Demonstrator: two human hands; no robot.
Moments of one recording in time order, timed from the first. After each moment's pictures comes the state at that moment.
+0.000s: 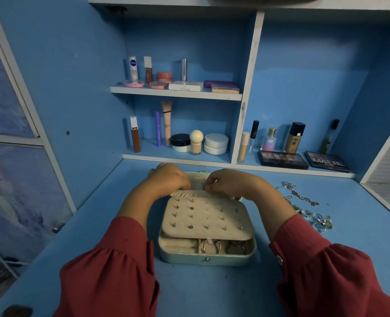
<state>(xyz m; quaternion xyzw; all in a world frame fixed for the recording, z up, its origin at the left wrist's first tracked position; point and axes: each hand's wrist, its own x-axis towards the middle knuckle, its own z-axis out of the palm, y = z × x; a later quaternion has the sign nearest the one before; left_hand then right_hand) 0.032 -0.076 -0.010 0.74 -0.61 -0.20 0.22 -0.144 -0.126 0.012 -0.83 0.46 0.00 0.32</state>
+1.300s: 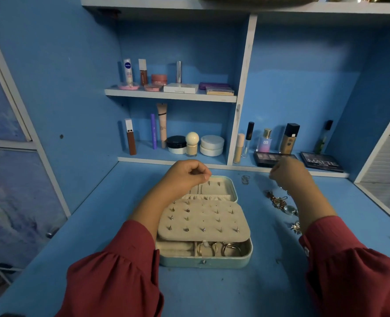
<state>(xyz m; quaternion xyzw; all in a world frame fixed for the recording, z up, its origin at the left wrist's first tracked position) -0.006 -0.076 -0.008 0.58 -0.61 -0.31 0.44 -0.245 -0.190 -0.002 -0.68 0.70 -0.18 0.13</state>
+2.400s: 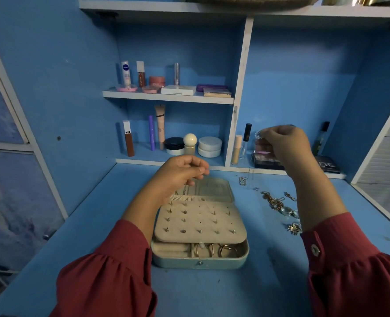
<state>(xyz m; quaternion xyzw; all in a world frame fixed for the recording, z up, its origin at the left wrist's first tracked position) -0.003 -0.072 0.004 0.55 -0.55 -0.39 0.49 -0.224 -0.143 0.065 -0.59 0.50 -0.51 0.38</state>
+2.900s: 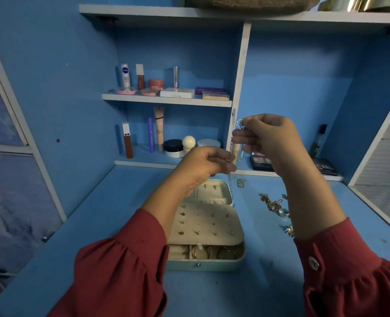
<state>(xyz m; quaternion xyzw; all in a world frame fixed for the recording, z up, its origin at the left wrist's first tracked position) -0.049 -0.079 0.034 0.51 -0.58 -0.40 0.49 -0.199 -0.106 0.091 -0.60 0.39 -0.52 0.46</state>
